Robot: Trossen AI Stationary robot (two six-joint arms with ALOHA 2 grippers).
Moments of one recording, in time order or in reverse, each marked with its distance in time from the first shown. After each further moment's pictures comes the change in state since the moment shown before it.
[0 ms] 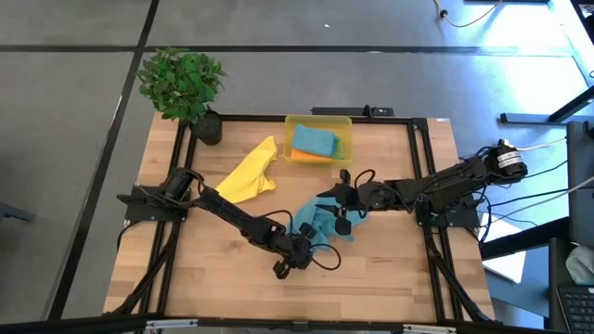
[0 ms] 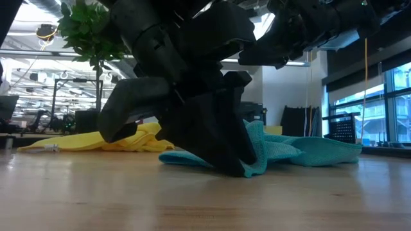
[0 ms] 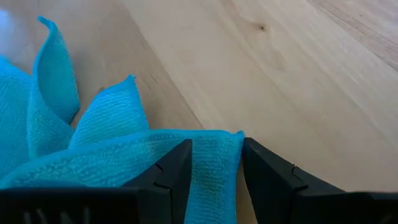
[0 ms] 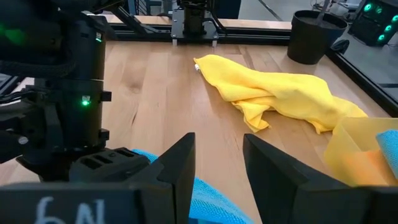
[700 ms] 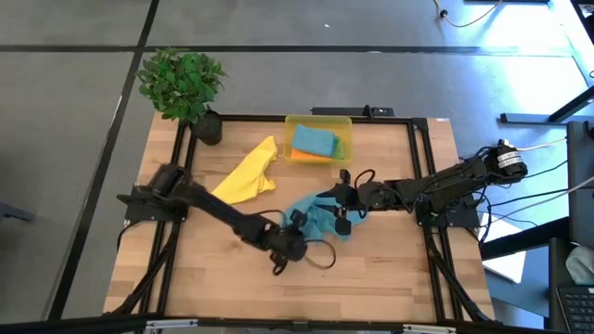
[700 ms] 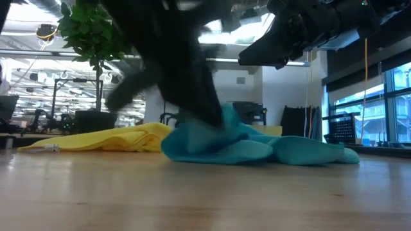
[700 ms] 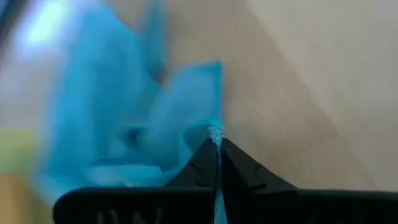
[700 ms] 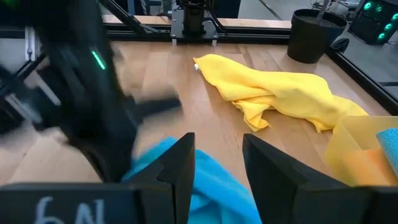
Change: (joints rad) left arm -0.044 -0.118 -0.011 -0.149 -0.281 -0.015; right arm 0.001 0.000 0.000 -0.002 0.000 0.009
